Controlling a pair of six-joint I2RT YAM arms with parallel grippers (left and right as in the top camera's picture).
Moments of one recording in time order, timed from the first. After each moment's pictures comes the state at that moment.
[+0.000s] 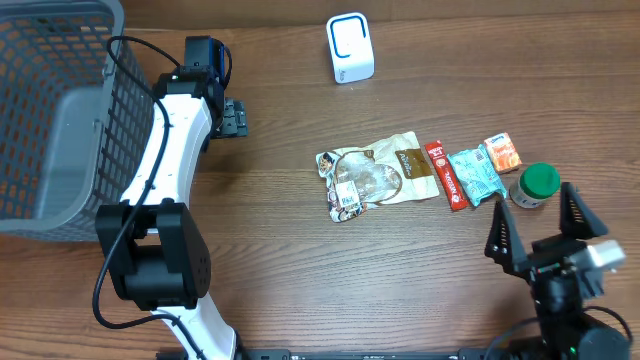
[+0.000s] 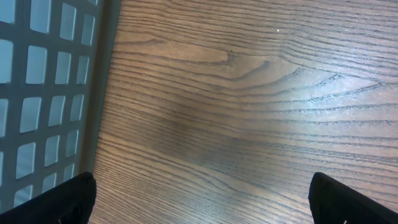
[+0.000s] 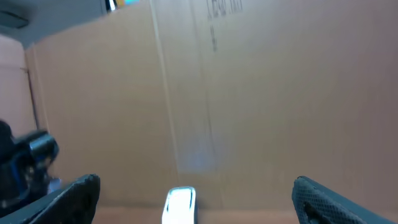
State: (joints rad) left arm 0.00 1.93 1.62 -0.95 -0.33 -0.16; right arm 0.14 0.01 0.11 0.28 -0.08 0.21
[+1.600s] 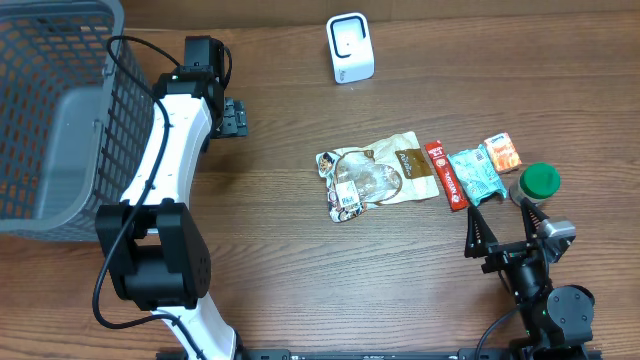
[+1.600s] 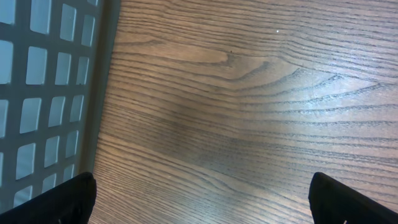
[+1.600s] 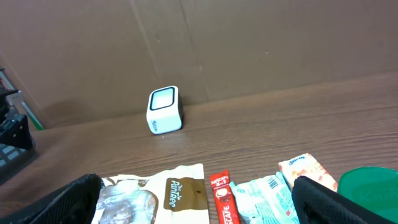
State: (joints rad) left arm 0.00 1.93 1.62 -0.95 -0.33 -0.16; right arm 0.14 0.01 0.02 -0.03 -0.08 0.28
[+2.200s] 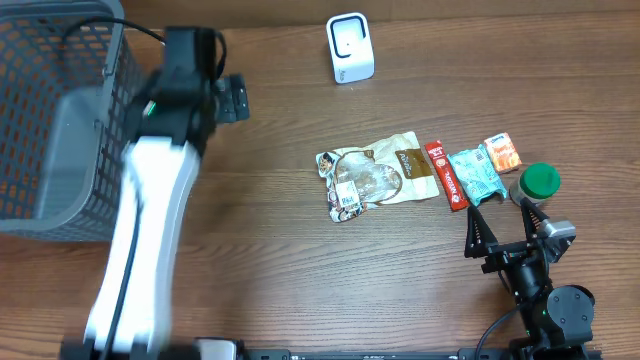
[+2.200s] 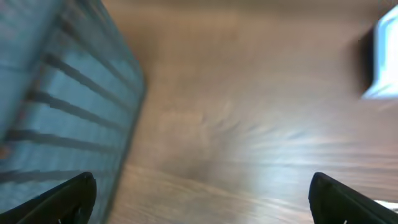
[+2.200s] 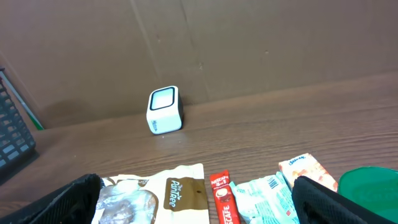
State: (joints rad) left arm -0.09 1.51 1.62 -0.94 -0.33 -0.16; right arm 0.14 0.01 0.02 -0.03 -0.08 0.28
